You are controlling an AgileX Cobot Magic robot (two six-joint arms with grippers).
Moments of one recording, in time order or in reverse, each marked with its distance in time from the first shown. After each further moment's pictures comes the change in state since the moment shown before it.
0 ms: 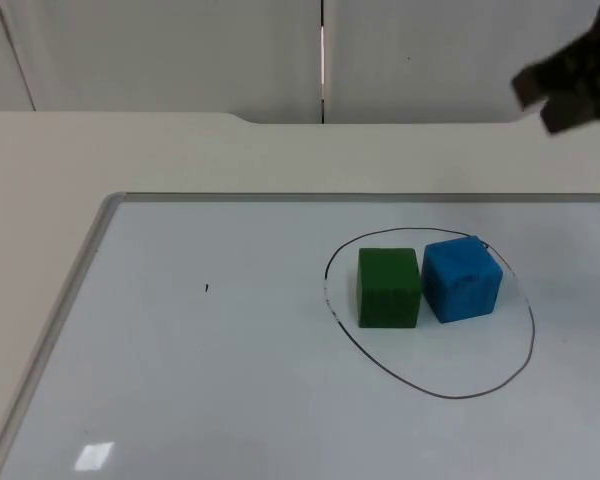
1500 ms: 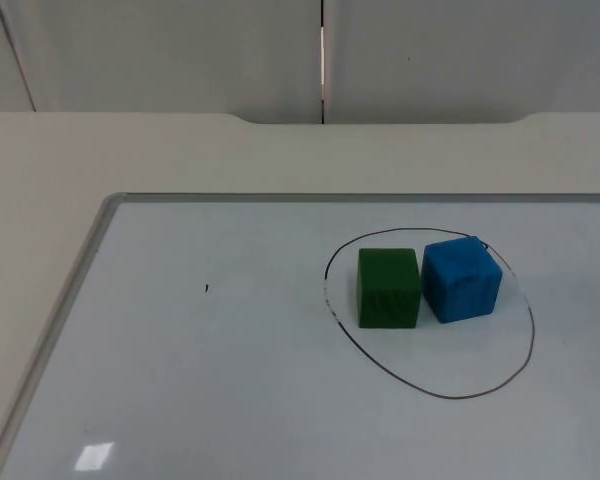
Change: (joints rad) right arm 0.000 -1.083 0.500 0.002 0.271 0.000; left arm 0.000 0.000 0.000 0.000 0.000 0.000
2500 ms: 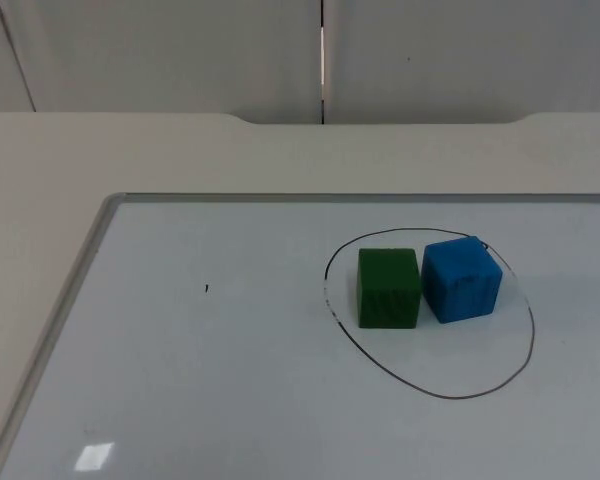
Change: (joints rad) right arm 0.000 -0.501 0.061 0.024 0.270 -0.008; left arm 0.000 0.000 0.000 0.000 0.000 0.000
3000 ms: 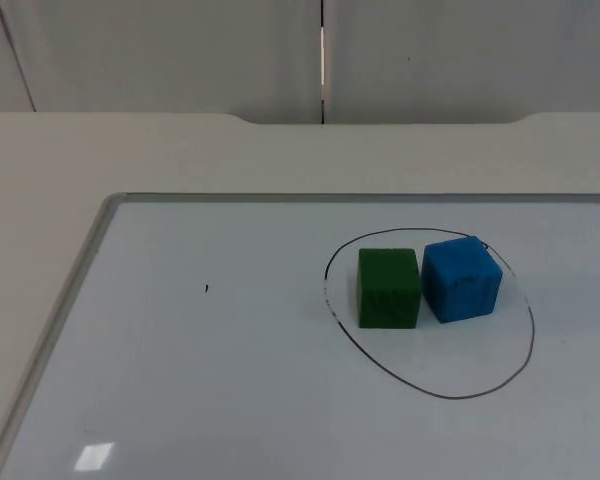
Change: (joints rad) right arm 0.000 0.000 0.028 -0.007 0.065 0.000; left arm 0.000 0.000 0.000 0.000 0.000 0.000
